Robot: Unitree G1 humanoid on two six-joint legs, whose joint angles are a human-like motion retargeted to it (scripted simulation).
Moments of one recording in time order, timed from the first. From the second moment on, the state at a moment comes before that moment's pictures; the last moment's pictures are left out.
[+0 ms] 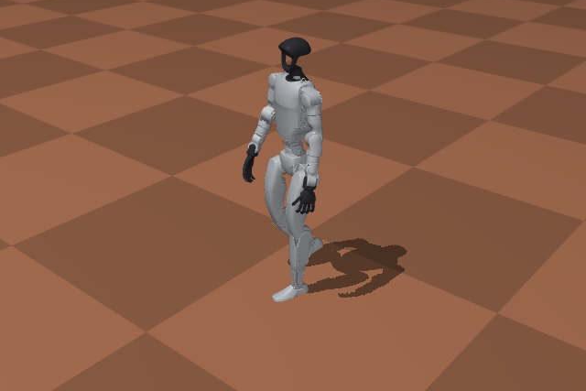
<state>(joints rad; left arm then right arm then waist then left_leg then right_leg) 0.01 0.26 -0.20 1.31 0.08 0.01 -0.09 -0.10 -0.18 0.32 1.18 -0.15 0.02 0.12 0.00 -0.09 -0.08 -0.14 -0.11 0.00 0.02 -0.05 0.05 -0.06 -0.11 0.04 0.69 -0.36 0.08</state>
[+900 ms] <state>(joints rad) -0.15 0.16 -0.36 1.19 0.14 -0.02 -0.07 -0.14 -0.18 0.36 1.24 -0.21 0.02 0.08 -0.08 -0.02 -0.03 0.14 -0.06 -0.15 0.17 -0.38 0.06 -0.44 -0.07 -0.19 0.16 -0.05 0.08</state>
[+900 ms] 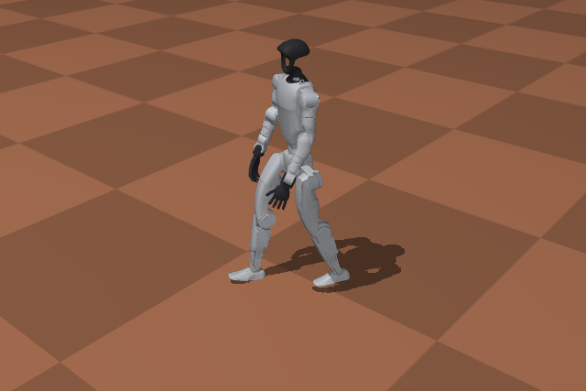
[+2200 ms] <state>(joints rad) -0.04 0.22 -0.31 1.21 0.23 -0.01 -0.03 -0.05 -0.23 0.33 1.27 -0.19 0.00 0.06 -0.01 -0.03 -0.02 -0.24 0.06 0.04 0.62 -0.37 0.01 -0.04 0.05 -0.12 0.17 -0.36 -0.02</state>
